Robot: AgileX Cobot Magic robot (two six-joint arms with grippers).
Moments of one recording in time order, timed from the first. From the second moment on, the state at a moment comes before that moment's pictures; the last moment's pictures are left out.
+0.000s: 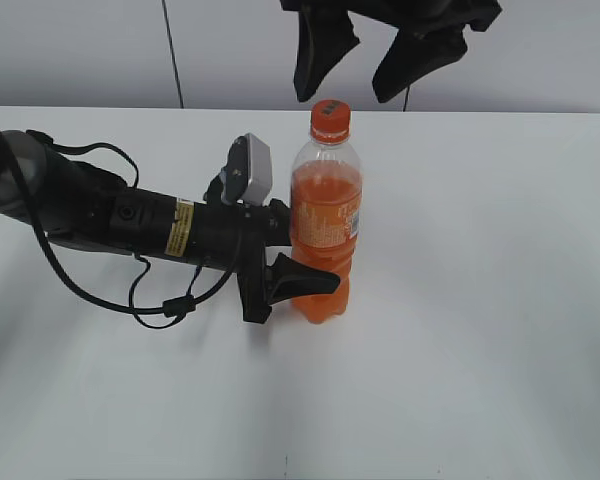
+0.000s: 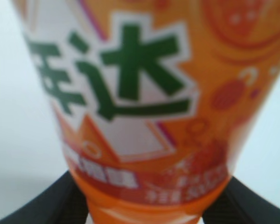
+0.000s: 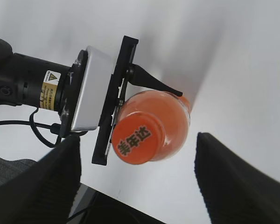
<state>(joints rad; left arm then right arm) -0.38 2.21 -1.12 1.43 -0.98 -0.63 0.61 1.81 -1.78 0.18 1.22 0.21</state>
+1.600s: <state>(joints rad) -0.38 2.21 -1.12 1.43 -0.98 -0.63 0.61 1.87 -1.78 0.19 1.22 -0.07</state>
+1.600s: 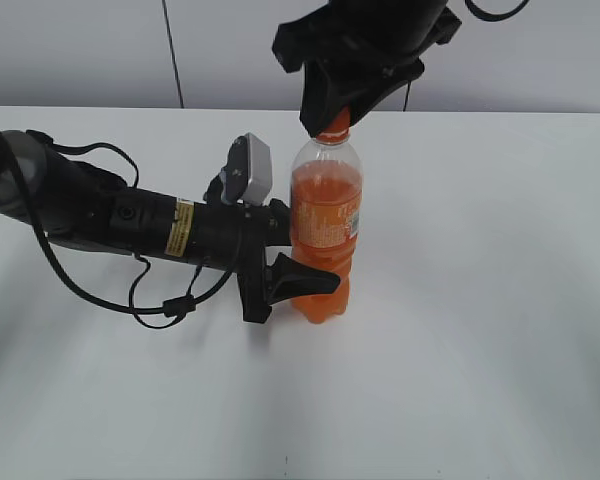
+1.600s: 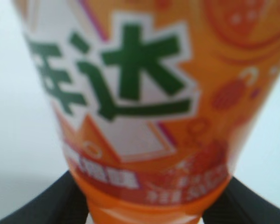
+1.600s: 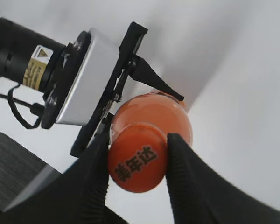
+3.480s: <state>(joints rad) -0.38 2.21 -1.12 1.42 -0.97 -0.63 0.61 1.85 -1.93 0.31 1.22 -1.33</state>
